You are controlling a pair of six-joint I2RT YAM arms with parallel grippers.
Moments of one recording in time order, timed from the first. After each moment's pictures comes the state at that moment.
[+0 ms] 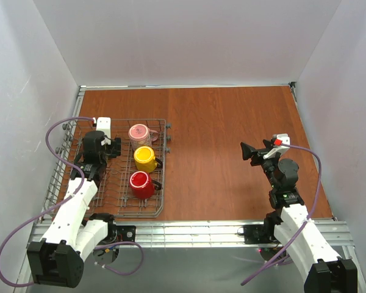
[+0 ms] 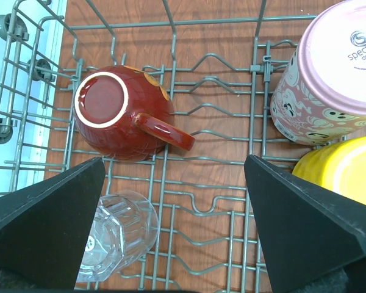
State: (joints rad) left arm -0.10 0.90 0.69 -0.34 -0.27 0.10; right arm 0.16 0.63 0.20 0.40 -0.13 0.18
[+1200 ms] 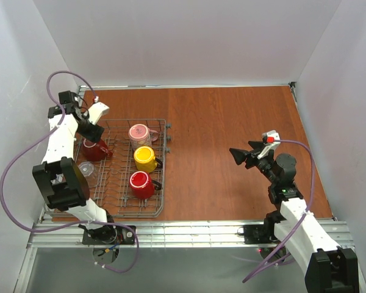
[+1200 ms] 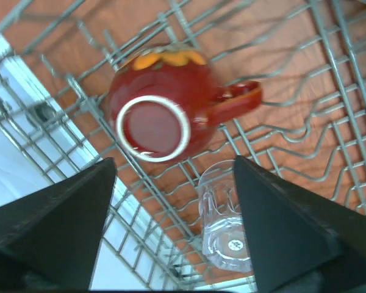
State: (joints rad) left arm 0.27 1.64 1.47 -0.99 0.14 0.83; right arm 0.16 0.72 0.24 0.40 -0.41 0.21
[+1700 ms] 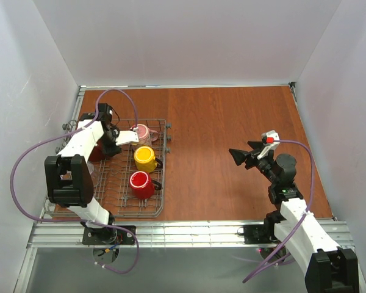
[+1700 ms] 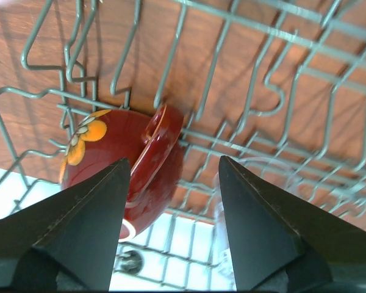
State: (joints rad) left arm -0.02 1.62 1.24 -0.98 0.01 1.33; right arm 0.16 0.73 0.24 0.40 -0.43 0.21
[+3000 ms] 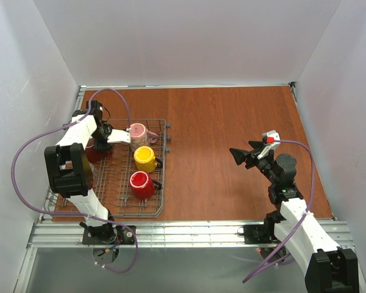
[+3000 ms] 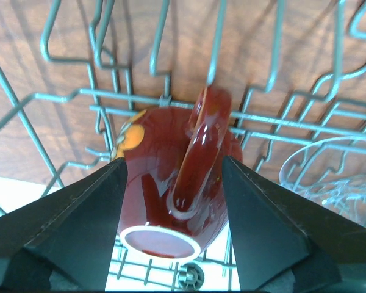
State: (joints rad) left arm 0.10 1.75 1.33 -0.95 0.03 1.65; right arm 0.16 0.73 0.24 0.40 -0.41 0.20
